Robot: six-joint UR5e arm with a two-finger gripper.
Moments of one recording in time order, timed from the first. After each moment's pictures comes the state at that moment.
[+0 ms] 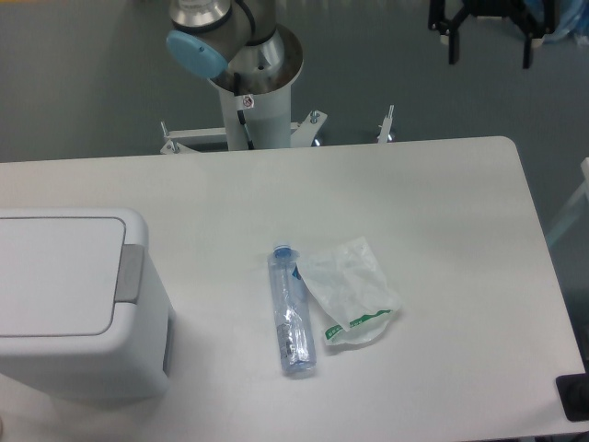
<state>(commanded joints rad) 3.03 -1.44 -1.59 -1.29 1.28 1.50</state>
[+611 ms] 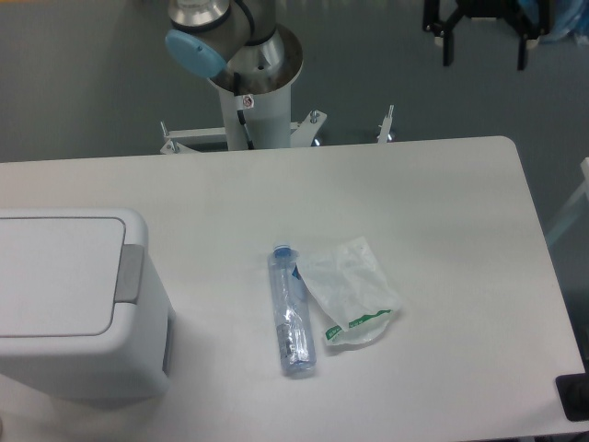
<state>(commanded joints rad) 2.94 -1.43 -1.59 -1.29 1.25 1.29</state>
